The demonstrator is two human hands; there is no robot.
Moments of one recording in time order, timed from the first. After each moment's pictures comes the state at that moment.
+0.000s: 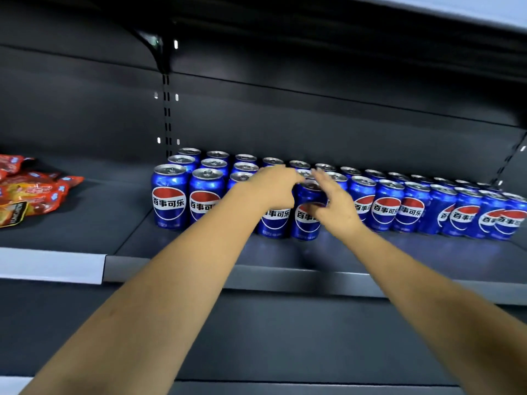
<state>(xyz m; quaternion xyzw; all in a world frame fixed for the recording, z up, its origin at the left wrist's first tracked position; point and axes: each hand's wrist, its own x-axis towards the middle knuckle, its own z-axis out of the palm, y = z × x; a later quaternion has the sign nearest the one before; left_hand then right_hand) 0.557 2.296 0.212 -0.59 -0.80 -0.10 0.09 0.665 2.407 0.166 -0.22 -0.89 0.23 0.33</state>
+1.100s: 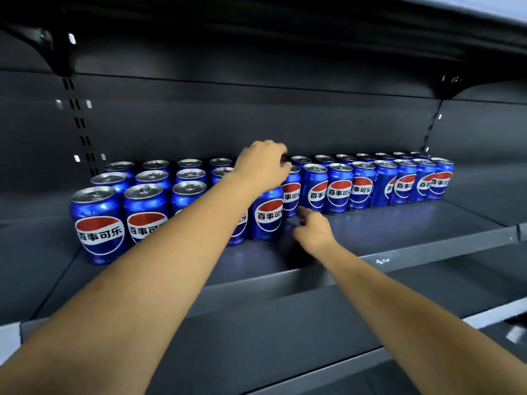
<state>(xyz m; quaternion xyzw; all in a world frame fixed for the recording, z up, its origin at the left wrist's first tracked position) 0.573 2.363 0.230 -0.61 -0.74 -0.23 0.16 0.691 2.420 0.122 -0.42 -0.79 0.34 0.30</state>
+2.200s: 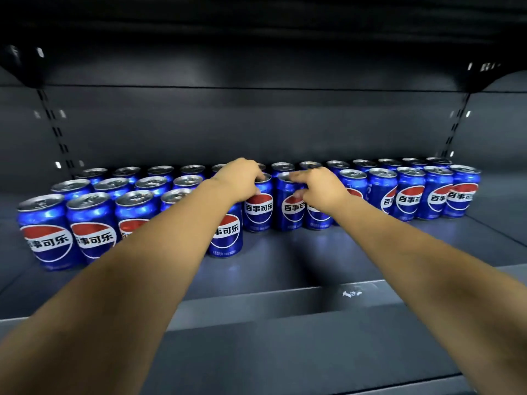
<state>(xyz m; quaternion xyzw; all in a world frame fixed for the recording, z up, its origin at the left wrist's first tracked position) 0.588 2.433 0.219 -0.56 -0.82 -0.06 0.11 0.719 2.554 0.194 -0.27 -0.95 0.02 0.18</state>
